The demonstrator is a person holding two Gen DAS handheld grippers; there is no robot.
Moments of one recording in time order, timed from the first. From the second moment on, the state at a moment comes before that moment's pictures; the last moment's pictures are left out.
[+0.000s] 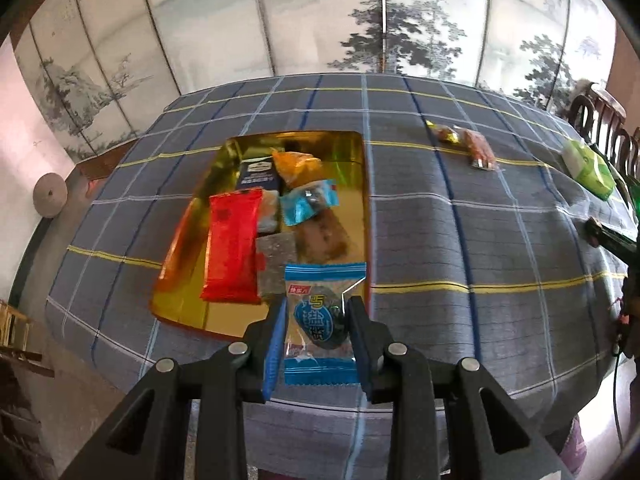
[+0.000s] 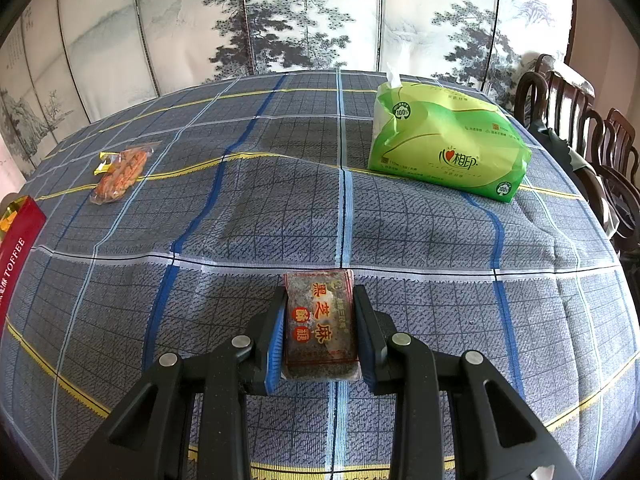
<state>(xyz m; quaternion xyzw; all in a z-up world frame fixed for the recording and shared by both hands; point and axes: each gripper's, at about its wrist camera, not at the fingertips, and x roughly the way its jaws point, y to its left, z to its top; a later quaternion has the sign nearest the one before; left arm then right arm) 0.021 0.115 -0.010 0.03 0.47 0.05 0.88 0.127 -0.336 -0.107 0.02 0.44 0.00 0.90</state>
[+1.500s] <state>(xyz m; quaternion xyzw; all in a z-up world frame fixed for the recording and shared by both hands) 0.080 0.141 -0.043 0.00 0.51 0.01 0.86 0.127 -0.335 -0.108 0.02 0.44 0.00 0.90</state>
